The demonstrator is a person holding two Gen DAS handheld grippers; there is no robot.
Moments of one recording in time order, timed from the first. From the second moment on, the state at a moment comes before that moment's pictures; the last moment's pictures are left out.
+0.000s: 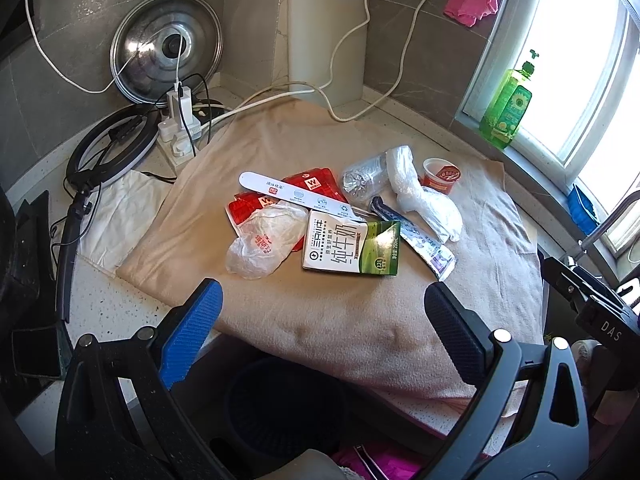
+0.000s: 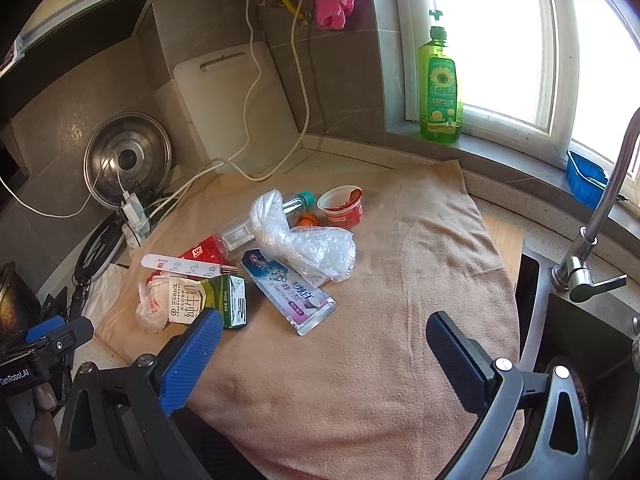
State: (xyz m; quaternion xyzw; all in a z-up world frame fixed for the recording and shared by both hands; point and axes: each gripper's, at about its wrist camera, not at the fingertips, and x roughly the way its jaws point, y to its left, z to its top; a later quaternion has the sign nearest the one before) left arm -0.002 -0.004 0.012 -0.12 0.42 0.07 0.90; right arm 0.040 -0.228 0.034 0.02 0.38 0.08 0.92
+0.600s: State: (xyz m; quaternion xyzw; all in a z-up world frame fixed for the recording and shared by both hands) left arm 0.001 -0.008 0.015 -0.12 0.42 0.06 0.90; right arm 0.039 -0.228 0.032 0.02 0.39 0.08 0.92
